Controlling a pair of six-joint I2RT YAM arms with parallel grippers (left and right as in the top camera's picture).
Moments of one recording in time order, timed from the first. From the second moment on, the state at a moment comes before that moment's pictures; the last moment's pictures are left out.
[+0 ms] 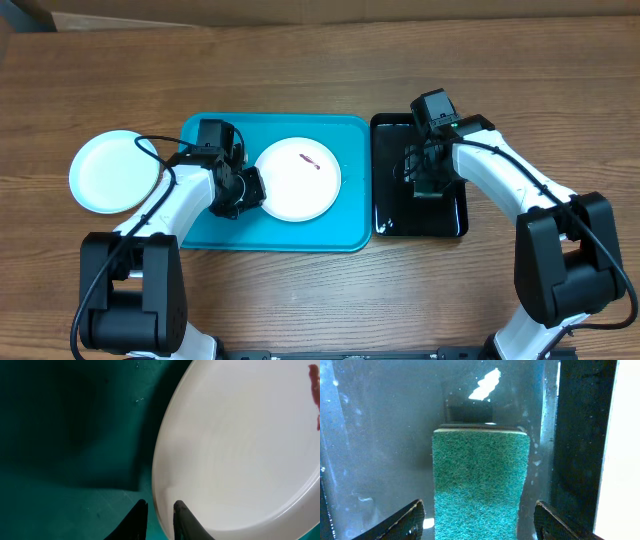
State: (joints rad) left arm -0.07 1.73 0.99 -0.65 0.24 -0.39; right arm 0.29 1.86 1.25 -0.77 0.13 0.33
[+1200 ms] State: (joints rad) left arm -0.07 1.73 0.99 -0.65 0.24 -0.39; right arm 0.29 1.86 1.20 -0.71 0.11 0.33
